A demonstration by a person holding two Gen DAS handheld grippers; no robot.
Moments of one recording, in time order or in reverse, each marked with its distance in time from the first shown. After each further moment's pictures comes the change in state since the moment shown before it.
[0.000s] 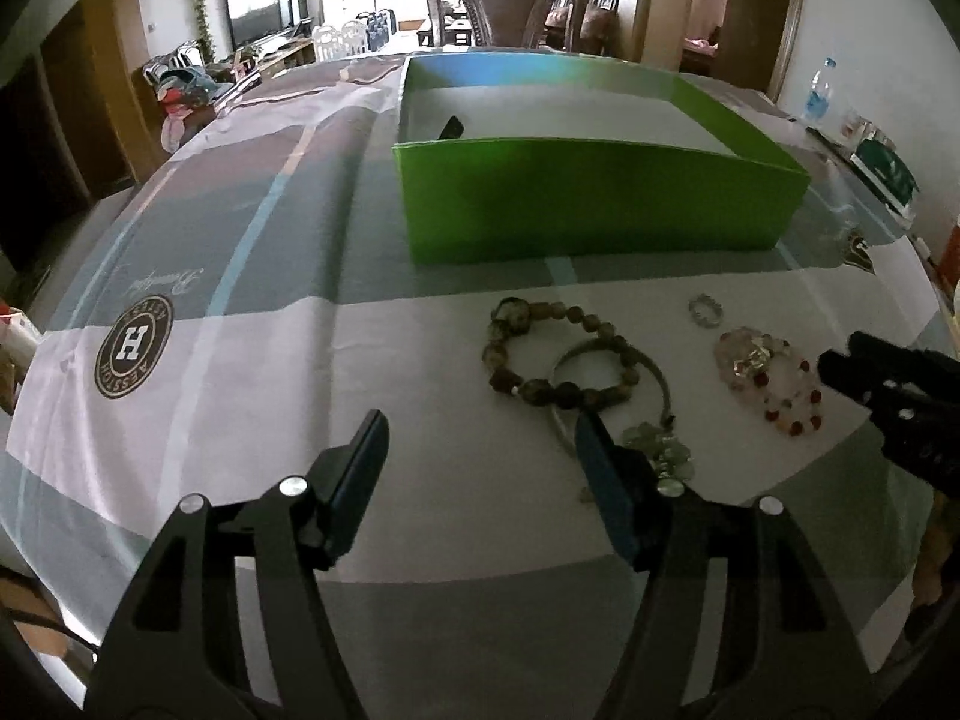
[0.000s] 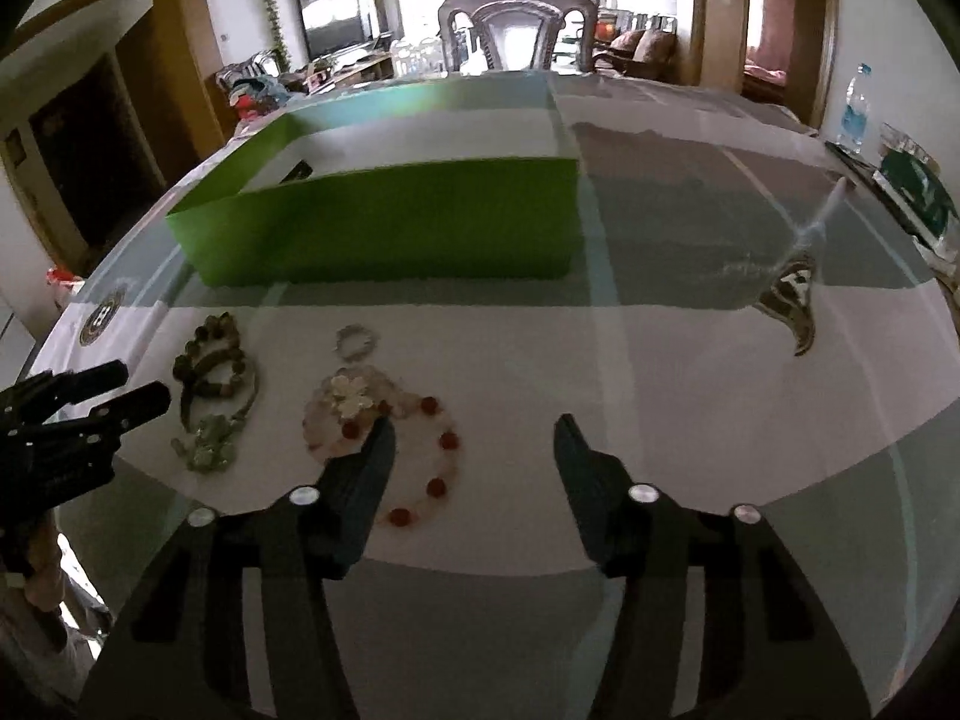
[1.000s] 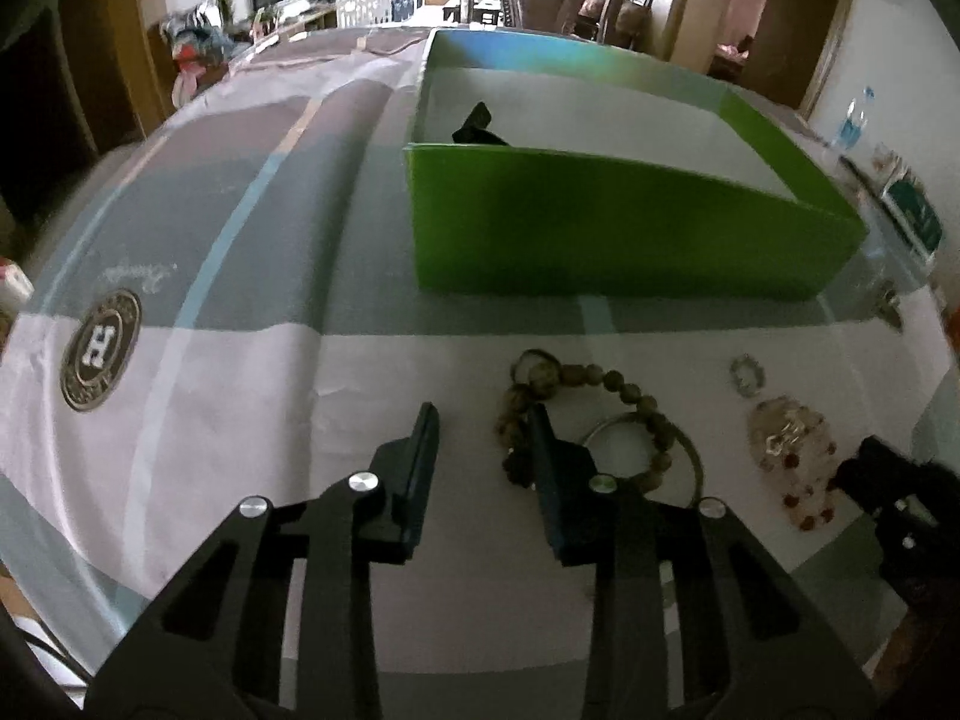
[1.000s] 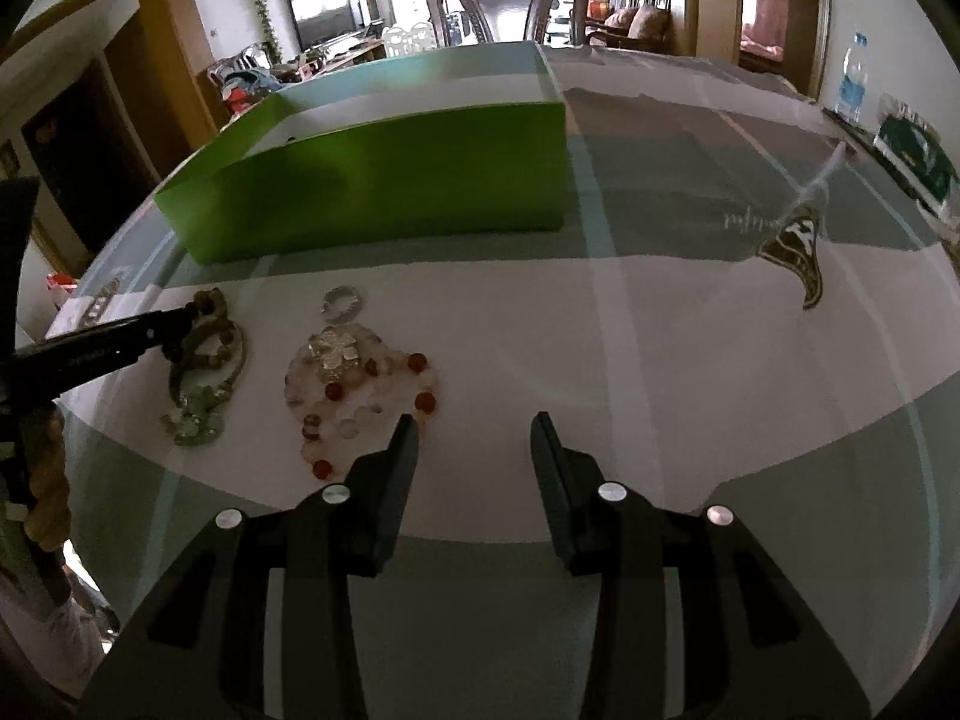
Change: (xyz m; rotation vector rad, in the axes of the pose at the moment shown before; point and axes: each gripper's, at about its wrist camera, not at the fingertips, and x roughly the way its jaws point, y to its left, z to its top) left arm 0.043 0.007 0.036 -0.077 0.050 0.012; right arm 0.009 -0.003 -0.011 0.035 0.030 -0.011
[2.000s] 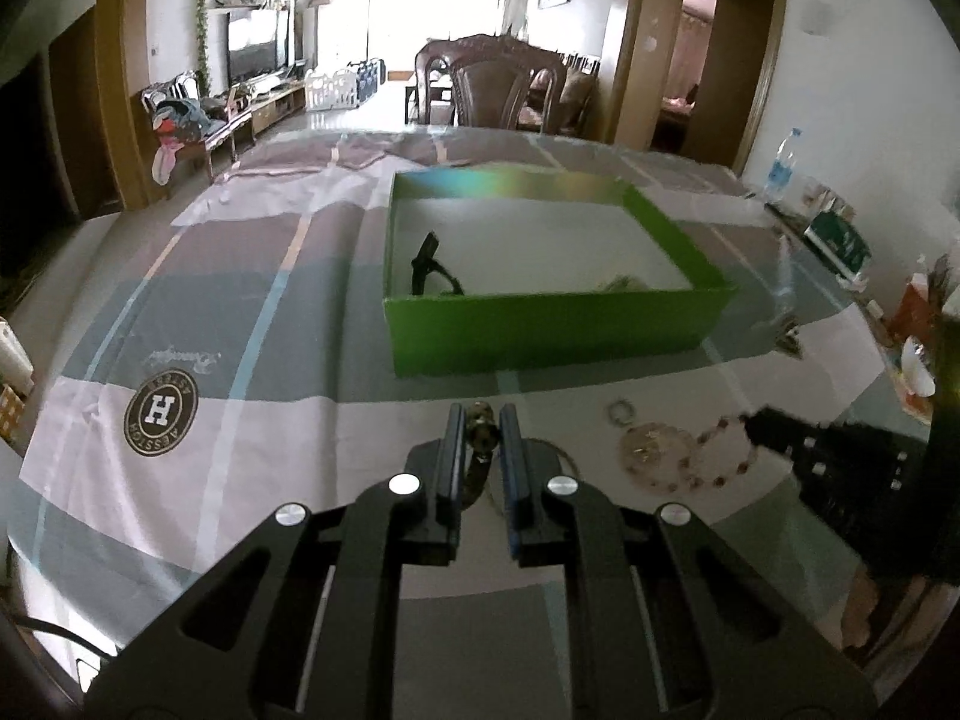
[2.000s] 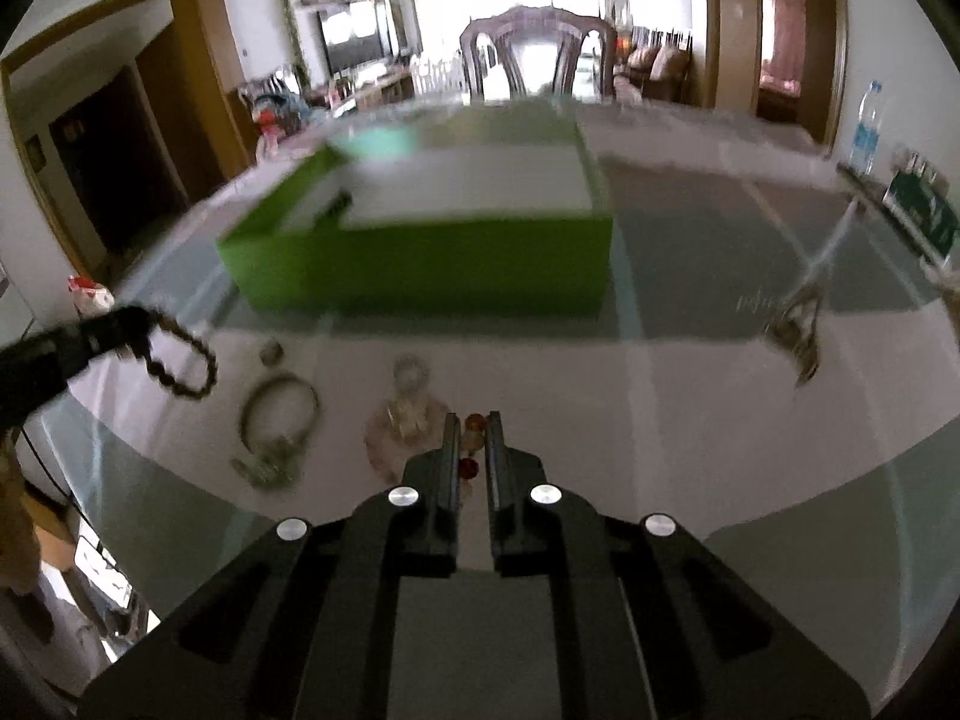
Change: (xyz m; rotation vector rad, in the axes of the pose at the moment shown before) left arm -0.113 -0.006 -0.001 0.043 -0.205 -0.101; right arm -0.055 0.019 0.027 -0.044 -0.135 0.046
